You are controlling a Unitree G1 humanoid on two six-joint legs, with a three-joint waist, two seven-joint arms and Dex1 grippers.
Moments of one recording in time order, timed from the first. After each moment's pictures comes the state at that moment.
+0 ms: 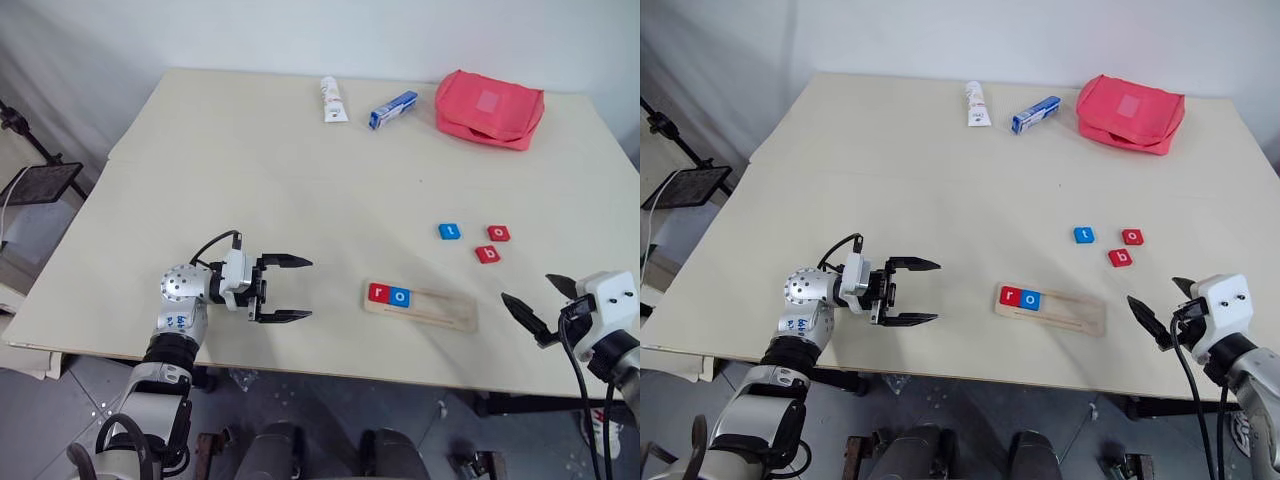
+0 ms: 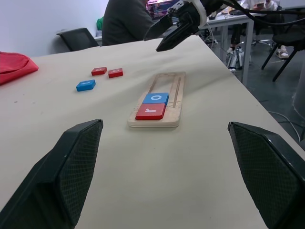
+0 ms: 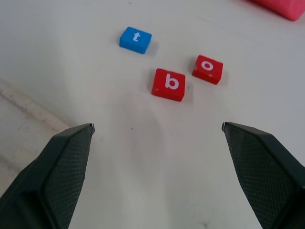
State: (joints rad) left arm -0.62 0.35 -0.01 0.68 -0.37 -0.45 -1.50; right arm 0.18 -0.68 -0.49 -0.19 0.43 0.30 0.66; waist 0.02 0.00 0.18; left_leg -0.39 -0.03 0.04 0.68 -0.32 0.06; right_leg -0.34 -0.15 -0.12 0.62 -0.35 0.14
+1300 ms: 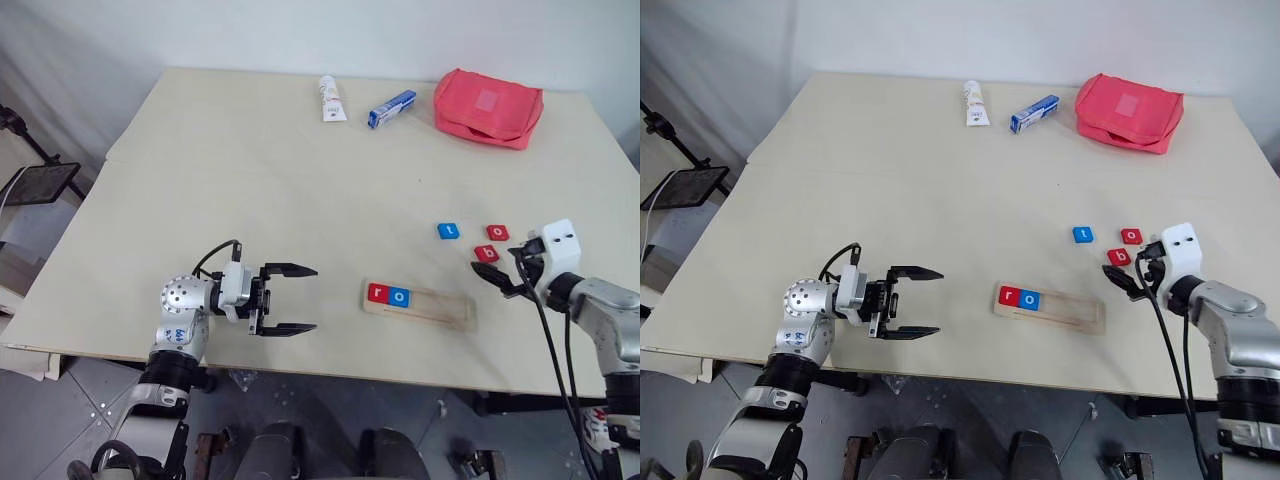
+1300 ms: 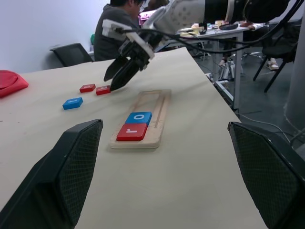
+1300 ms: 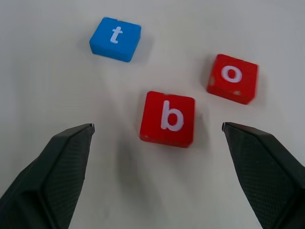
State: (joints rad) left arm -0.48 0.35 -0.02 0.43 -0.41 -0.36 -1.46; right arm -0.38 -0.73 -0.20 0.27 0.33 0.50 0.64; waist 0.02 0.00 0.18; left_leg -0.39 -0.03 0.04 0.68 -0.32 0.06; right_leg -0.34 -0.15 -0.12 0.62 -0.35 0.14
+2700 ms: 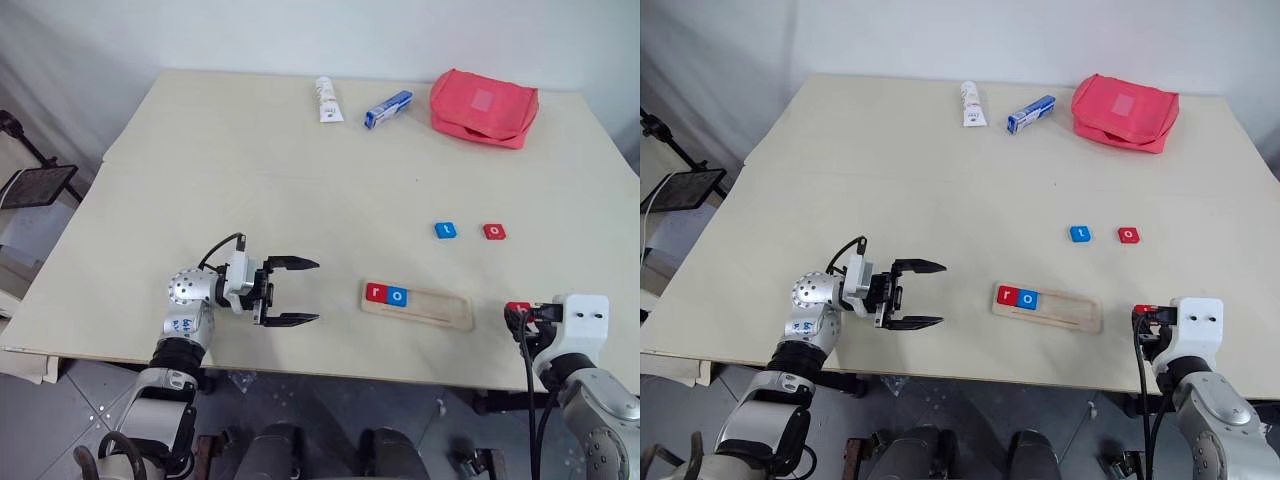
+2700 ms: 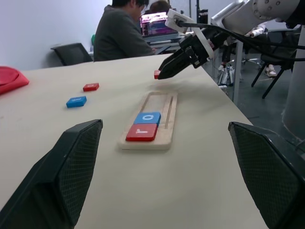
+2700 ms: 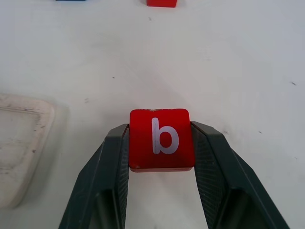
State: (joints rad) left arm -0.60 0.32 -0.02 0.64 -0.42 -0.40 -1.50; right arm 0.19 -0.37 -0.47 -0.55 0.38 0.75 0.18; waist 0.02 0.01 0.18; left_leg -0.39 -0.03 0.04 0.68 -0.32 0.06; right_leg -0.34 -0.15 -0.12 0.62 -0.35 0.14
